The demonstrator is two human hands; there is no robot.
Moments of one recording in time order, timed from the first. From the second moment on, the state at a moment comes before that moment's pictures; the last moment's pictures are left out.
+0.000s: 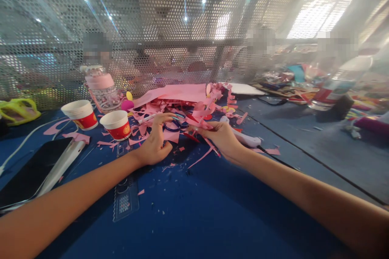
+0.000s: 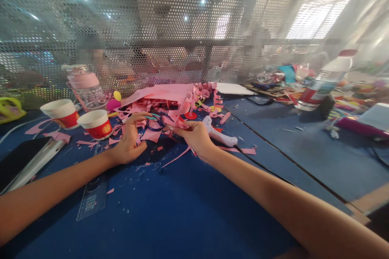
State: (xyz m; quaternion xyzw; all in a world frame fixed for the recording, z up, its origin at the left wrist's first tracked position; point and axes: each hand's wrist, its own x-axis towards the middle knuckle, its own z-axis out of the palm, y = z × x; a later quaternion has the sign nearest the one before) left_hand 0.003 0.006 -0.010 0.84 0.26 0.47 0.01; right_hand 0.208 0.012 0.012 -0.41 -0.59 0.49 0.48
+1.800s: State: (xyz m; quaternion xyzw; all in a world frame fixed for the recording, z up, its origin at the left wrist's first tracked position) left_hand 0.024 -0.003 -0.013 0.79 0.44 0.34 0.27; right_hand 0.212 0.013 0.016 -0.43 -0.62 0.34 0.56
